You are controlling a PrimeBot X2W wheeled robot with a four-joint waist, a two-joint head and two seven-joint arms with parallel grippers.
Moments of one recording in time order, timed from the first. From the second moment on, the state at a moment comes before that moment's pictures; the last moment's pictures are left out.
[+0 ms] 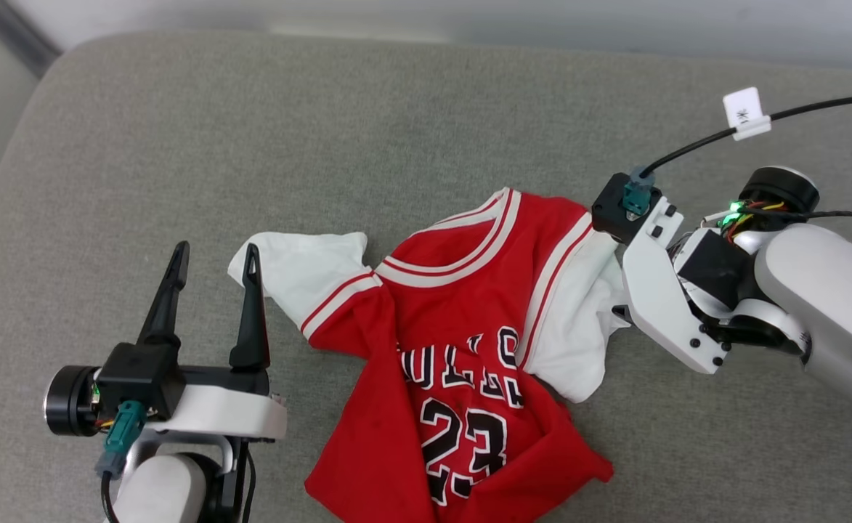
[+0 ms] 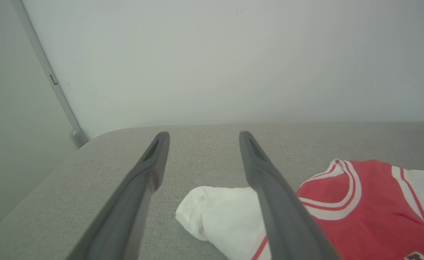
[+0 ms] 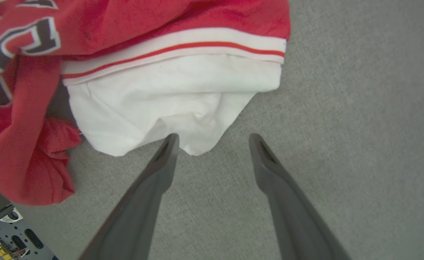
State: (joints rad) left arm -0.17 0.33 -0.29 -0.05 -0.32 0.26 -0.26; right arm -1.07 -0.65 1.19 0.19 0.87 0.13 0.83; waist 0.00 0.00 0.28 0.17
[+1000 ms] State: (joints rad) left arm -0.13 0.13 -0.05 0.04 -0.12 0.03 -0.26; right arm -1.08 -0.71 1.28 0.13 0.81 0.13 0.63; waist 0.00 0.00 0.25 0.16
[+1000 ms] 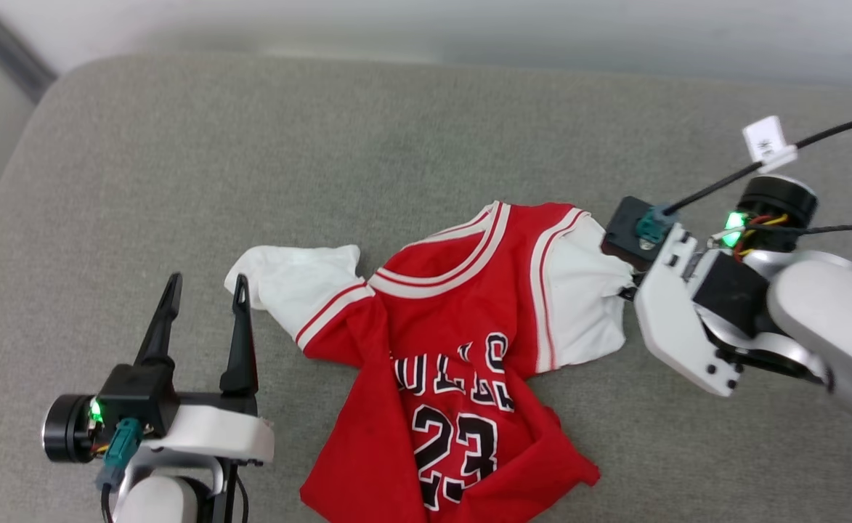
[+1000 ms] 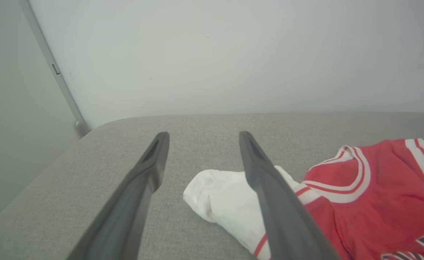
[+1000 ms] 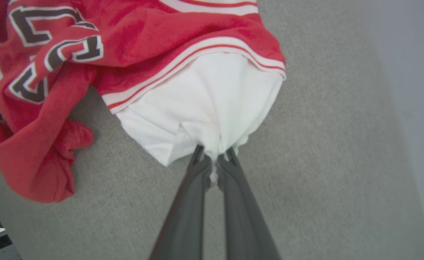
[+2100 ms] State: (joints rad) left arm -0.02 0.11 0.01 0.09 -0.07 -0.03 -0.26; right arm -0.51 -0.98 1.07 0.36 1.06 0.13 0.24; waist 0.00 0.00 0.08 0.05
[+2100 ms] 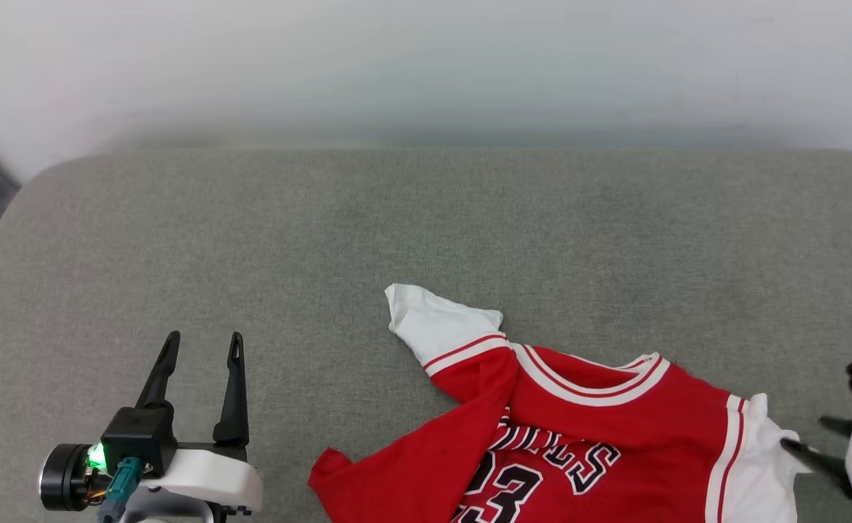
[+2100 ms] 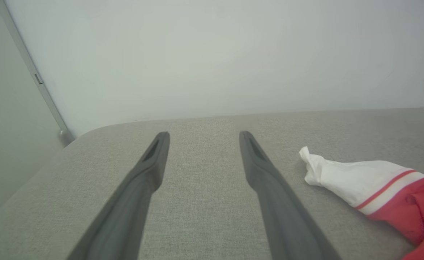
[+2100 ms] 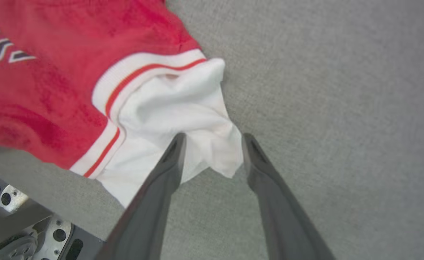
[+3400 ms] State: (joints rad) left arm -0.96 0.52 -0.75 0.30 -0.75 -0.13 0.80; right arm 0.00 -0.35 0.06 -0.18 0.32 0.13 -0.07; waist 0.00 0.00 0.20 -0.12
